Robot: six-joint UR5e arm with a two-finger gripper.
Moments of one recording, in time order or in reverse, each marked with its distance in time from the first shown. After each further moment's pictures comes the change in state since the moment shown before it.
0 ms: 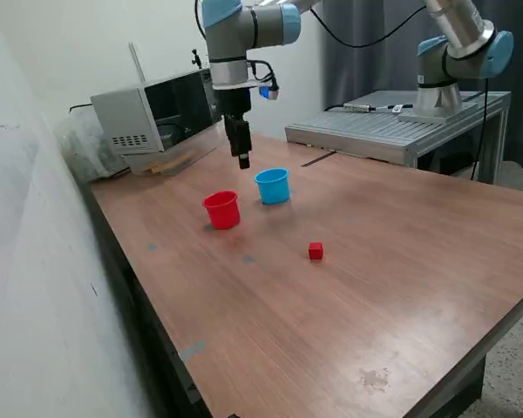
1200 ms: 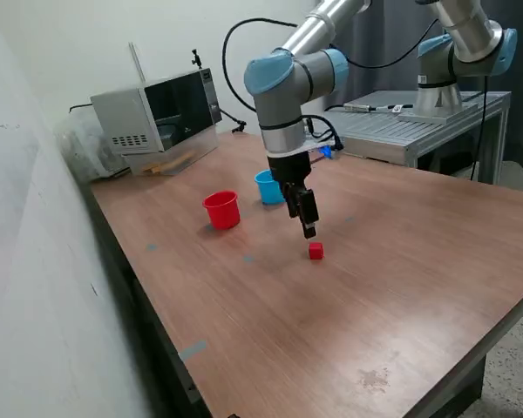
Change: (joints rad) arm 0.178 0.207 -0.089 0.007 0.069 0.283
